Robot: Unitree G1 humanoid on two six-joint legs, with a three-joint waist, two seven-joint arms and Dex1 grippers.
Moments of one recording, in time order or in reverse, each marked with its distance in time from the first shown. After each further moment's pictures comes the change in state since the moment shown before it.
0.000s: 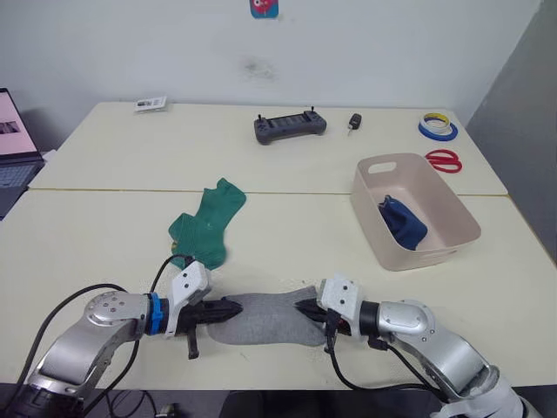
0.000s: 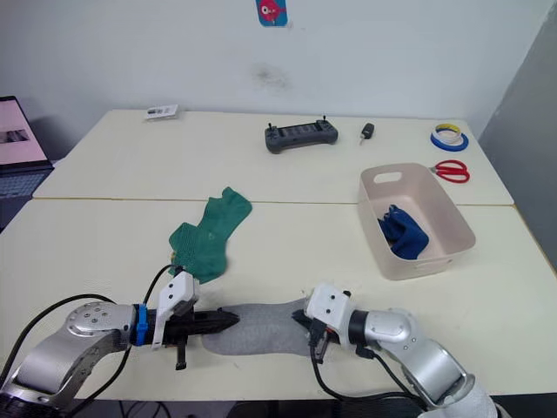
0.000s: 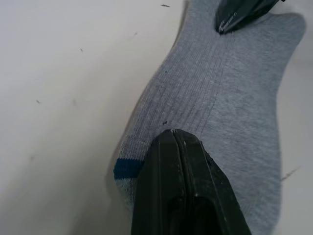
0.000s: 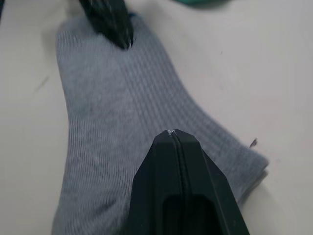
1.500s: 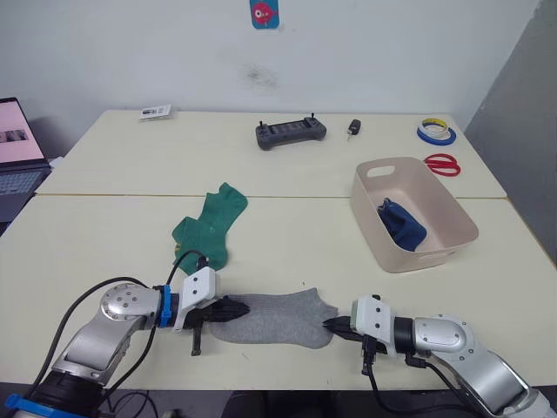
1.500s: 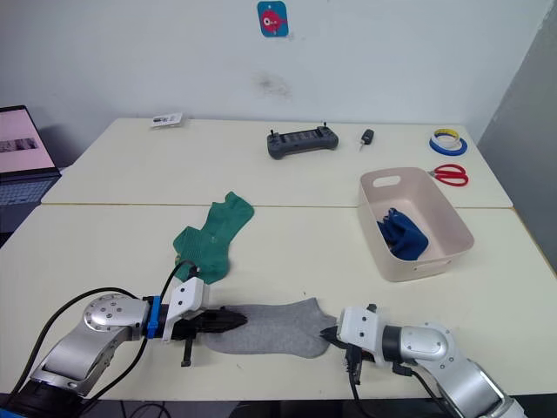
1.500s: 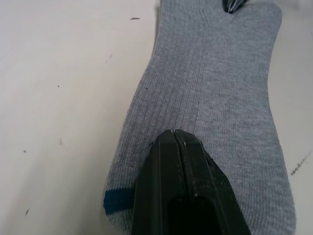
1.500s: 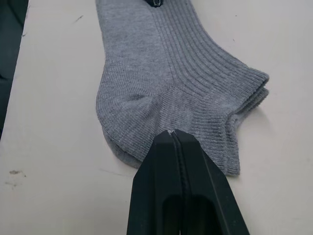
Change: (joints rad) left arm -0.055 -0.062 -0.041 0.137 0.051 -0.207 -0.140; right arm 0.171 -0.121 -0.138 -0.024 0.014 -0.165 0.139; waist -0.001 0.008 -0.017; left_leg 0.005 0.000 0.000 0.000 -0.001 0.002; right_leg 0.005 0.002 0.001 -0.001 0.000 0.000
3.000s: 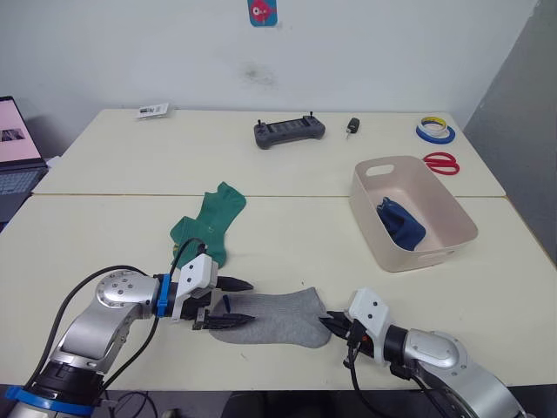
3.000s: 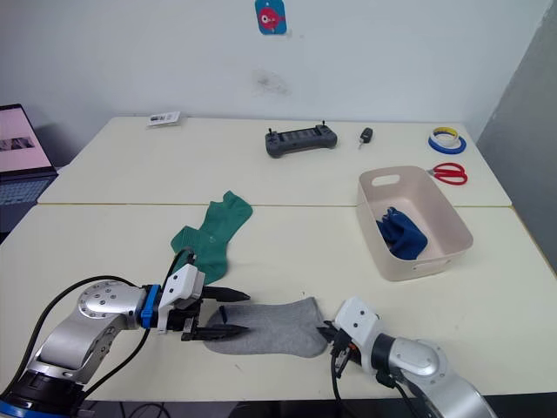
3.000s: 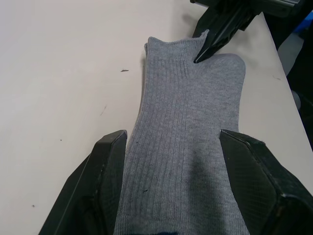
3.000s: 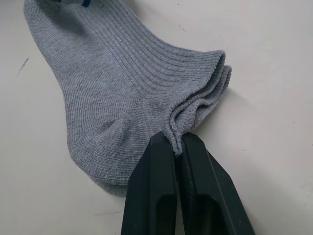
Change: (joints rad) left arm -0.060 0.010 0.038 -0.057 -0.069 0.067 -0.095; right arm 0.091 0.138 -0.025 -0.128 0.040 0.257 -0.238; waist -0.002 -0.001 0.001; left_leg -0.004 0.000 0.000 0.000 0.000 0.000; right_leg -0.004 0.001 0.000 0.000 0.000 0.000
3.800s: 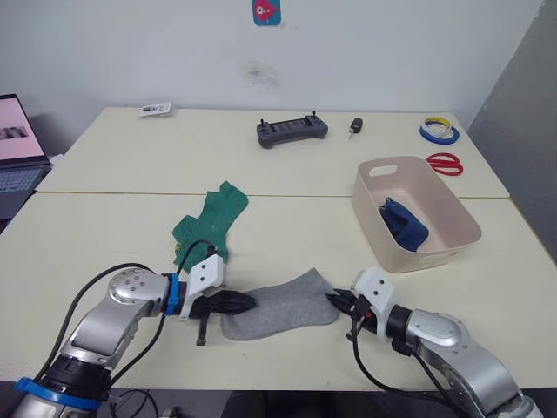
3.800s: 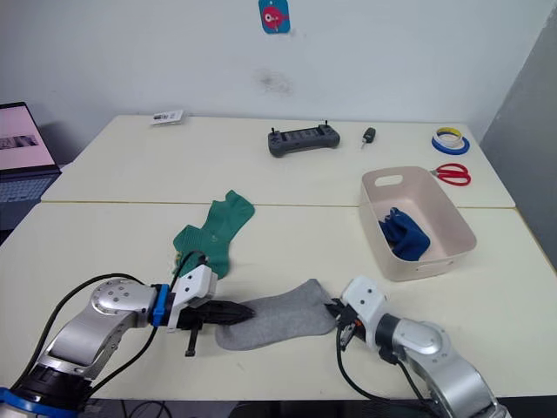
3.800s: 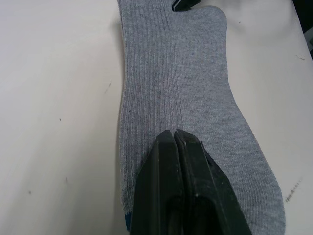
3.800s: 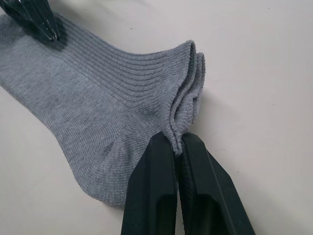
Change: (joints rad) left arm -0.057 -0.017 -0.071 0.006 0.104 0.045 0.041; right arm -0.087 0.034 -0.085 0.041 0.011 0.037 -0.009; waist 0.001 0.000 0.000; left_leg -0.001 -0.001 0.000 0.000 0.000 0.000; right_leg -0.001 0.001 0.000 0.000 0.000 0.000
